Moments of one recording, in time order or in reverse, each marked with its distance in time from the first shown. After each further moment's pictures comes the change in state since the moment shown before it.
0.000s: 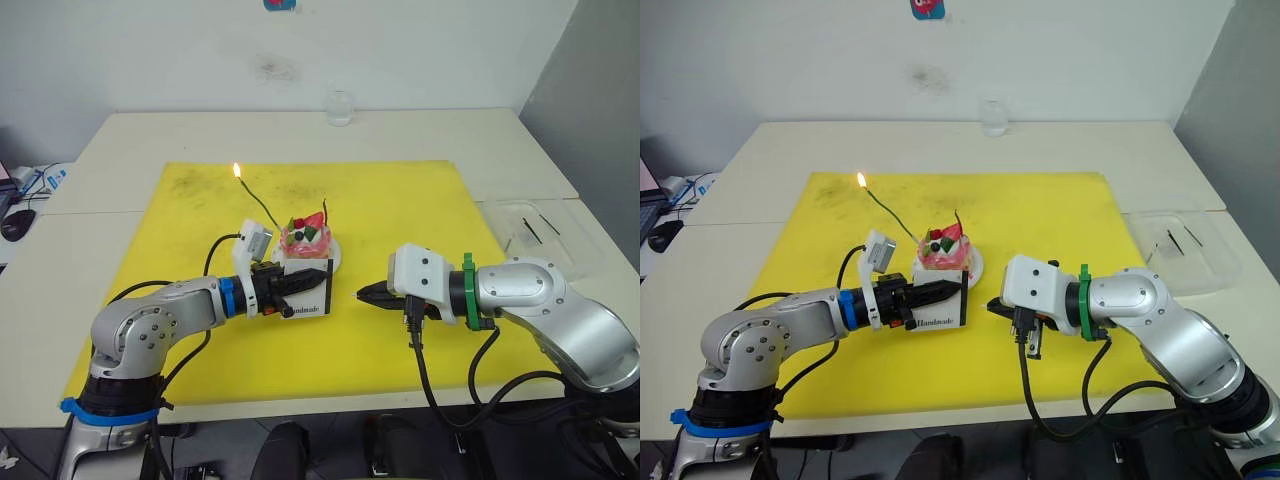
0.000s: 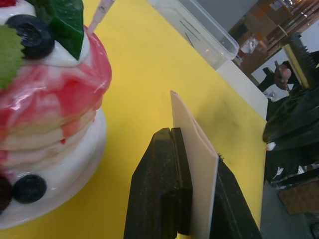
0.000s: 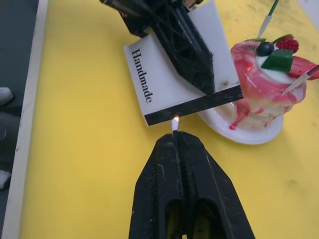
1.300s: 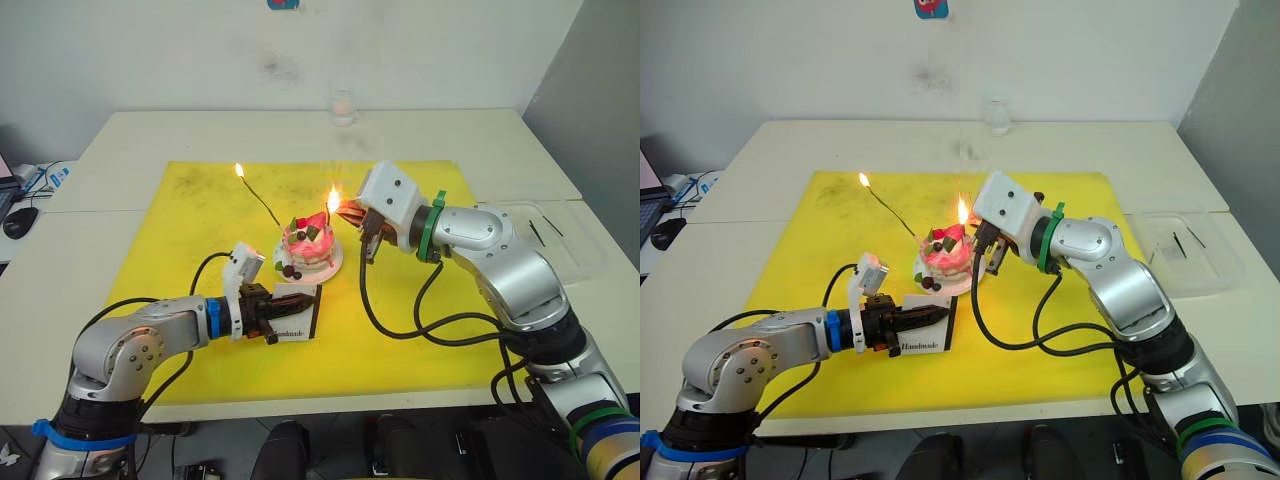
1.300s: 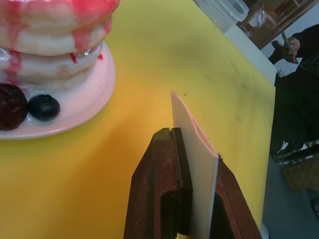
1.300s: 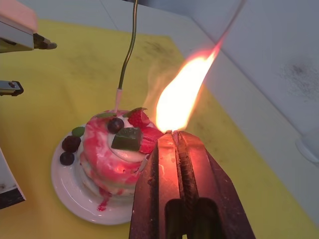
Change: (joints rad) left arm 0.094 0.065 -0.028 -0.033 0.062 -0.044 -0.100; right arm -0.236 0.288 0.024 0.349 -0.244 -0.132 -0.192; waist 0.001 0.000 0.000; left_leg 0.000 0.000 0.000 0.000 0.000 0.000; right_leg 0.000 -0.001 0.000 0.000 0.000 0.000
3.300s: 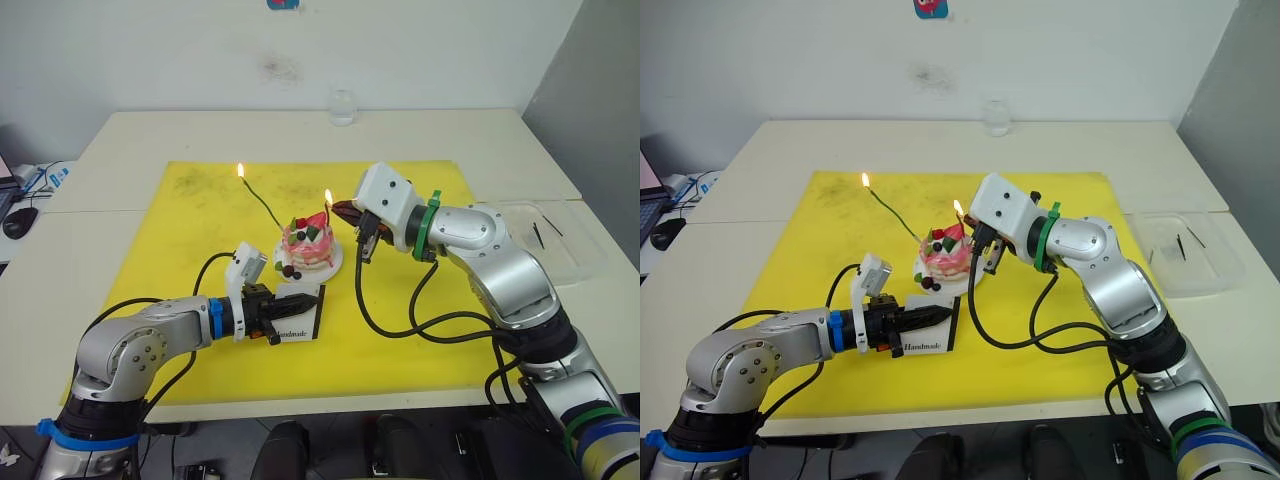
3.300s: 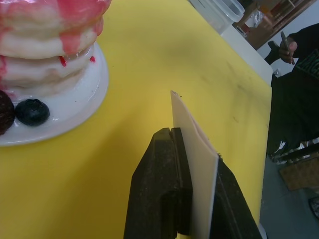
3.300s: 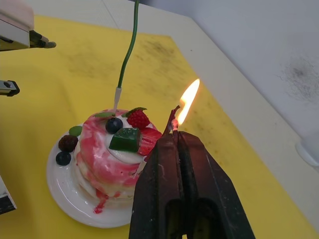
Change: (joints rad) left arm -0.001 -0.012 -0.002 -0.006 0.002 0.000 0.000; right arm 0.000 0.025 0.001 0.037 -0.044 -0.036 0.031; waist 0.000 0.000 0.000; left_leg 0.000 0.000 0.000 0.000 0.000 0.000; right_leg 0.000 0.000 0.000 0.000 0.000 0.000
